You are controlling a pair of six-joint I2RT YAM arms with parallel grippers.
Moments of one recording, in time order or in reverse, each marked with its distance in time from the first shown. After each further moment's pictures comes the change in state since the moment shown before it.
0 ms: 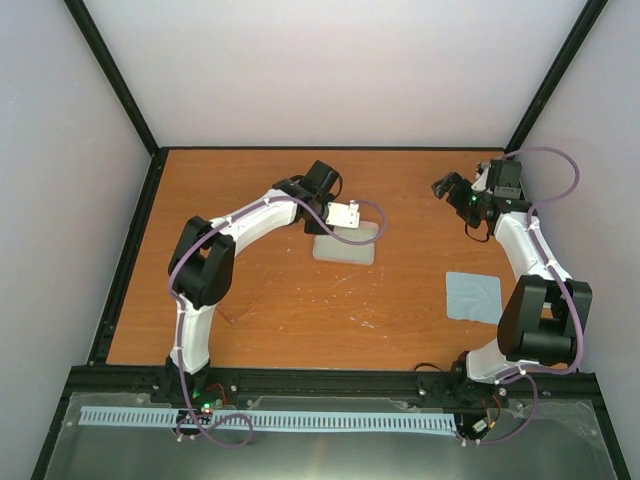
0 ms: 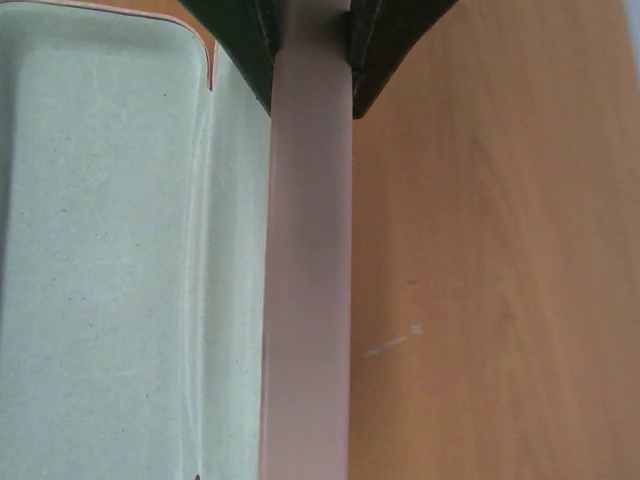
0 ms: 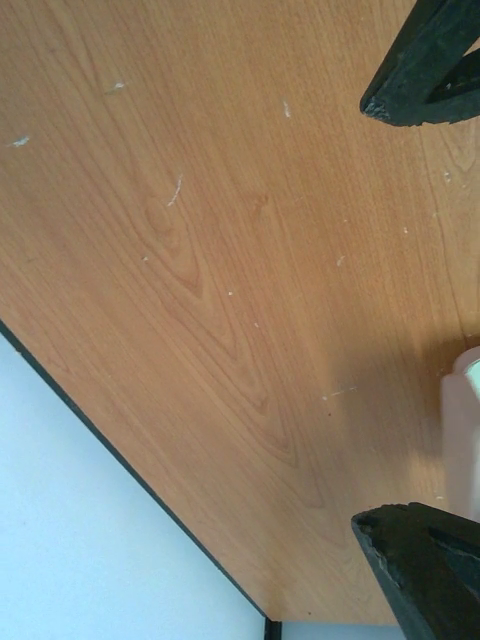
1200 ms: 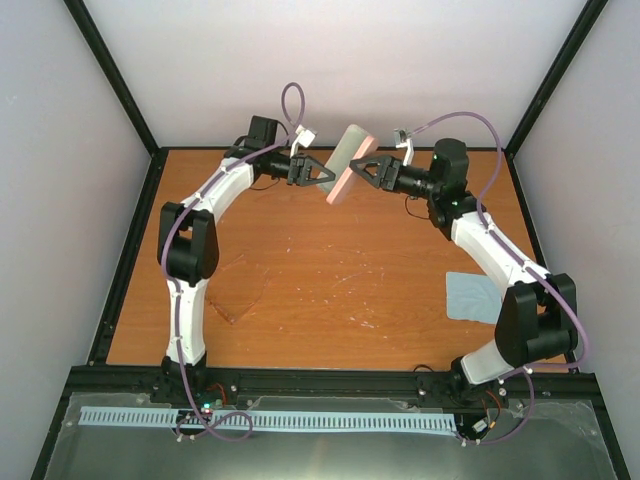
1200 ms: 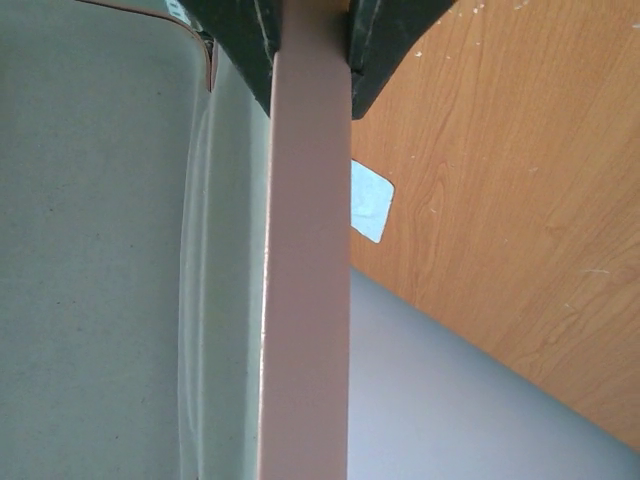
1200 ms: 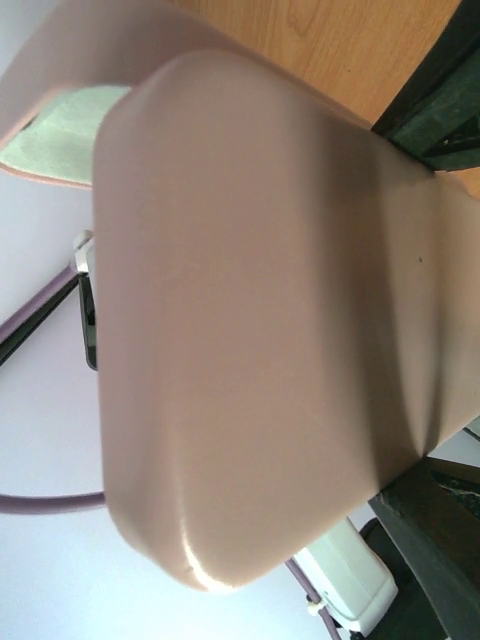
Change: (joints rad) left arm 0.322 0.121 0.238 0.234 1.384 -1.046; right arm 0.392 -0.007 0.016 0.621 -0.495 0.200
